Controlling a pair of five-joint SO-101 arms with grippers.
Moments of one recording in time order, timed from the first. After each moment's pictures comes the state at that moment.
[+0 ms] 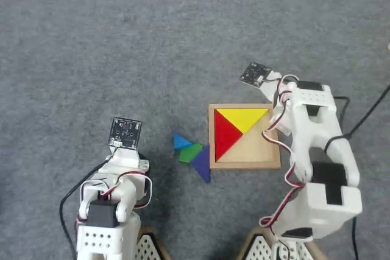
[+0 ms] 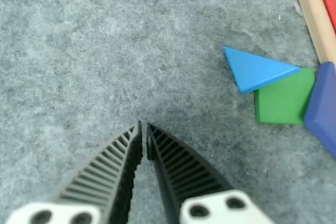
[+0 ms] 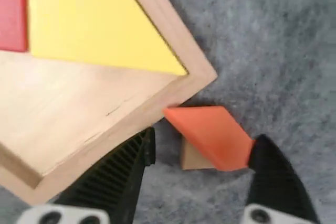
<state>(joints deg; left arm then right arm) -2.0 -103.1 97.1 72.0 0.6 1.8 8.3 23.3 55.2 59.2</state>
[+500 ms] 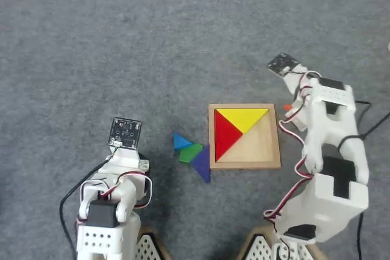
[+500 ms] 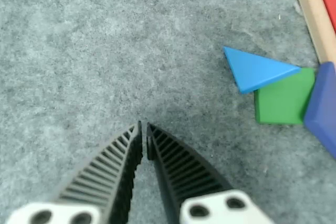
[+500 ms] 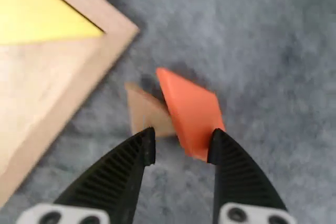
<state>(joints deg) -2.0 -103.1 97.1 72.0 0.6 10.9 9.9 19.3 55.5 53.5</state>
